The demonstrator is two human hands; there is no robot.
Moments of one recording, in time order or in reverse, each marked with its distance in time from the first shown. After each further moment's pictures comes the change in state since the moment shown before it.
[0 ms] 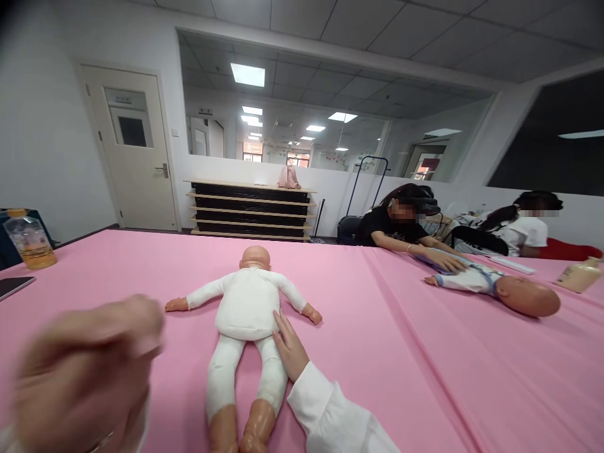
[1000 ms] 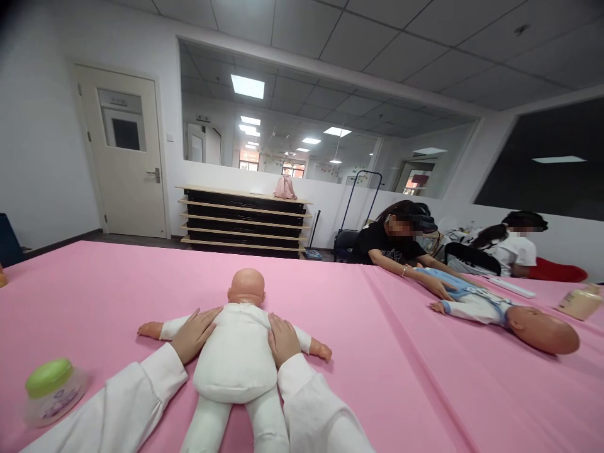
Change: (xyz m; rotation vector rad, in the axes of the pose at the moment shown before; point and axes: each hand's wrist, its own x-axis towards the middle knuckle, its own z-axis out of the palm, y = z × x) left_hand -0.022 -0.288 0.065 0.468 -0.650 -0.300; right_hand 0.114 0.045 -0.006 -0.672 0.056 -0.173
